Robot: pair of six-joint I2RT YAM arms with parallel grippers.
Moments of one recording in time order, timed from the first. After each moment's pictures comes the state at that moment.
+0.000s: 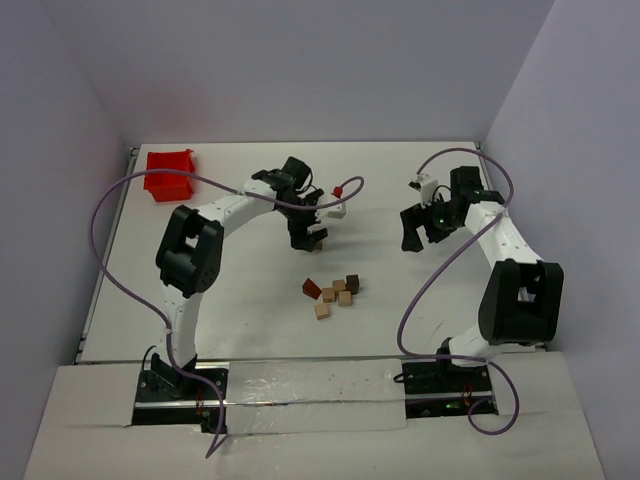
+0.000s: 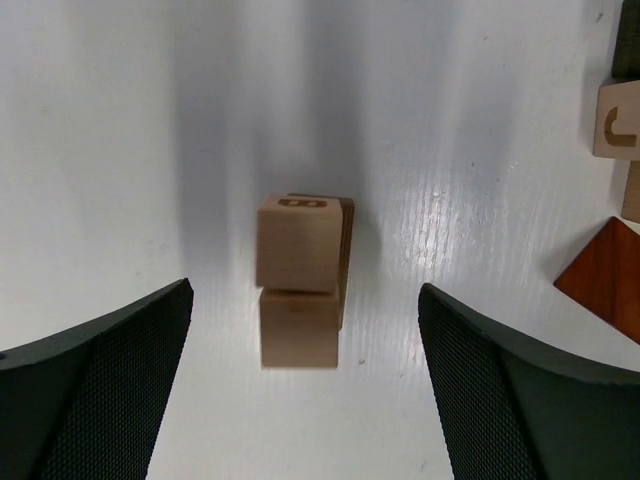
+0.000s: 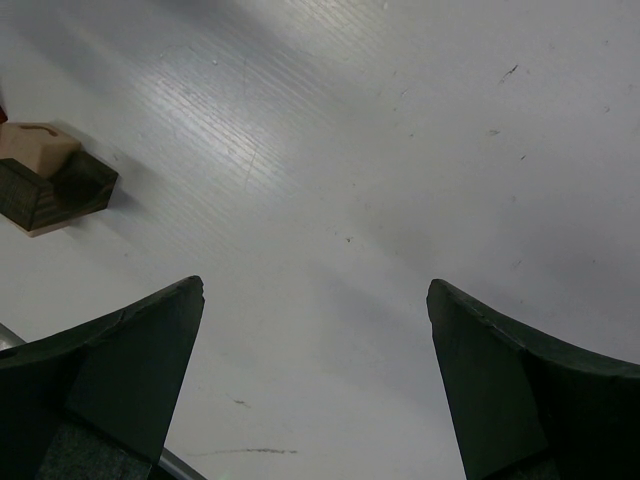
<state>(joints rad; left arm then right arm) -0.59 2.12 1.70 -0.74 0.46 0.86 -0.08 1.51 1.12 -0.78 -0.50 -0.50</state>
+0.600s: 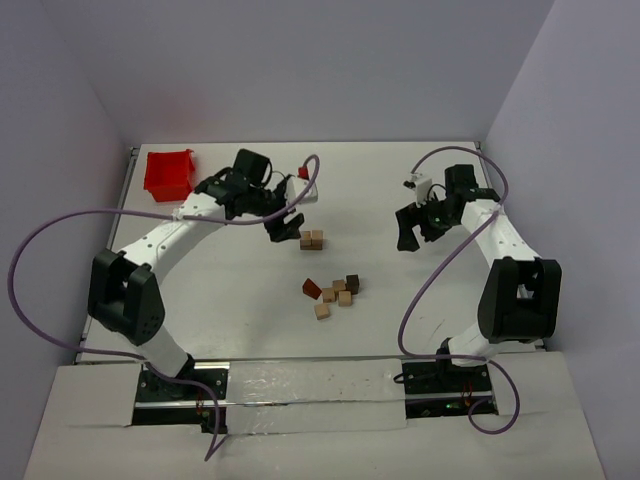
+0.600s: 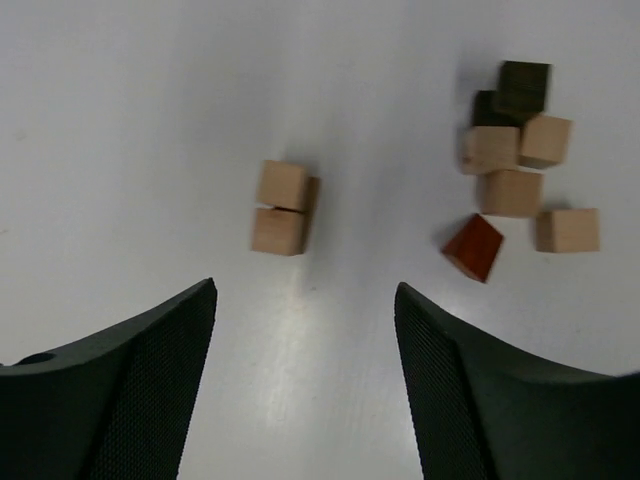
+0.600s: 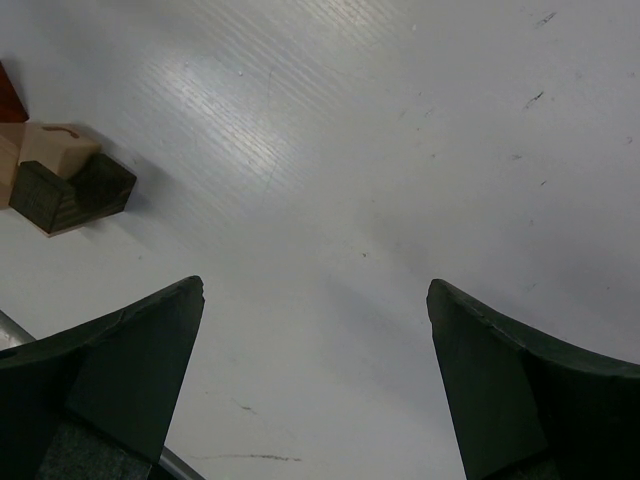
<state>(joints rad) -0.52 1.66 1.42 -0.62 0.57 0.72 -0.04 1.52 1.13 -0.78 -0.51 -0.51</state>
